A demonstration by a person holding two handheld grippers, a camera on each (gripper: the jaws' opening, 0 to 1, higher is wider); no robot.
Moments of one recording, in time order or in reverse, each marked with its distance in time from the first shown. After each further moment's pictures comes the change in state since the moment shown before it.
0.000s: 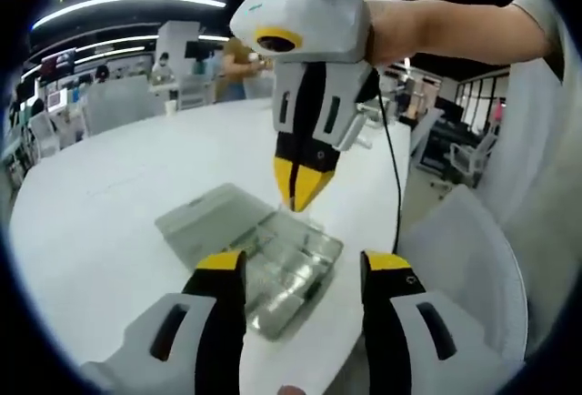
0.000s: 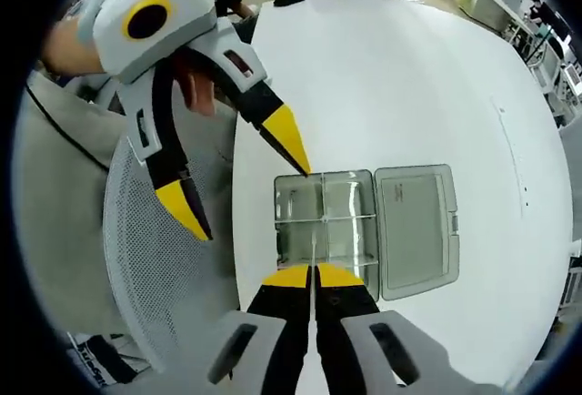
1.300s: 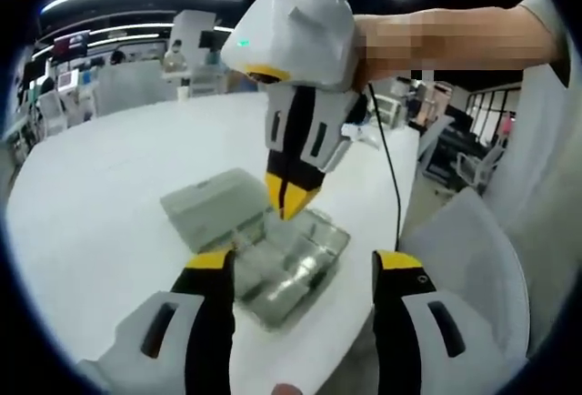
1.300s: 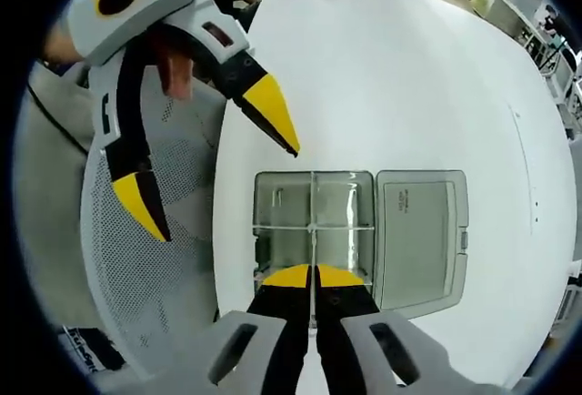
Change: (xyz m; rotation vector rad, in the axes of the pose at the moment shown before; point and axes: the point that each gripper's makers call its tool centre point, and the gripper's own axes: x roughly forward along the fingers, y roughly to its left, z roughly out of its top) left arm -0.002 0.010 -0.017 -0.077 0.009 0.030; right arm 0.034 -0.008 0.002 -0.060 0.039 0.010
